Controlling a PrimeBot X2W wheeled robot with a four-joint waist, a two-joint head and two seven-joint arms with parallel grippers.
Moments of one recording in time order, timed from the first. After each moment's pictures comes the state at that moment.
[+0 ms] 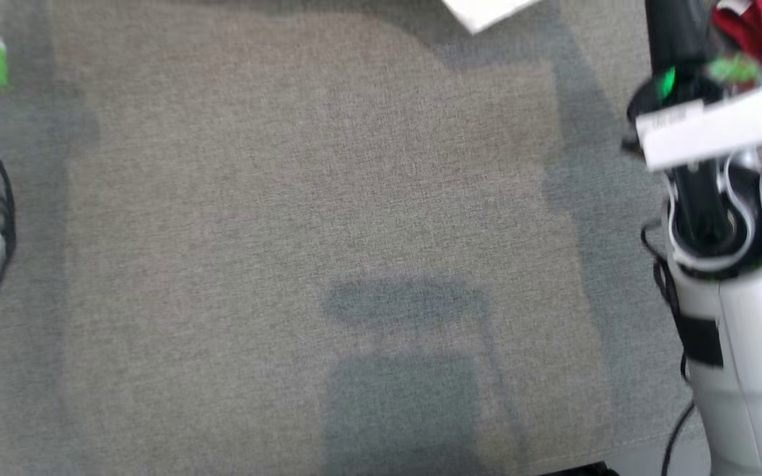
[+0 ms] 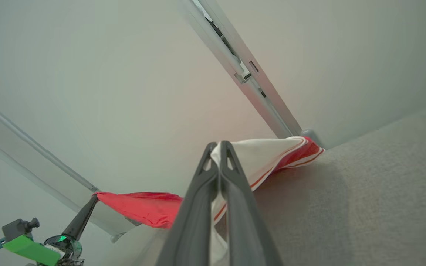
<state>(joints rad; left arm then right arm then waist) -0.96 0.48 -0.29 0.41 -0.88 -0.13 -0.23 -0.67 -0.11 0.11 -0.08 0.87 0.13 0.01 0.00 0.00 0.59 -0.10</state>
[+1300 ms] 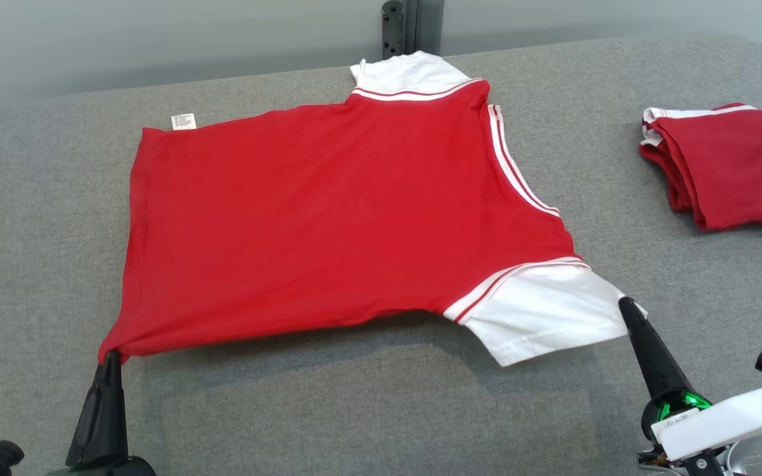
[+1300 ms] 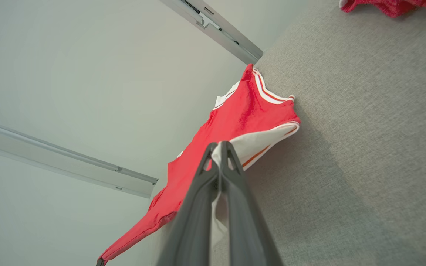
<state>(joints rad) 0.20 0.27 -0.07 -0.08 -0.81 -0.11 -0.25 0.16 -0.07 0.00 -0.28 1.02 0.13 0.14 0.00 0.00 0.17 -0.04</state>
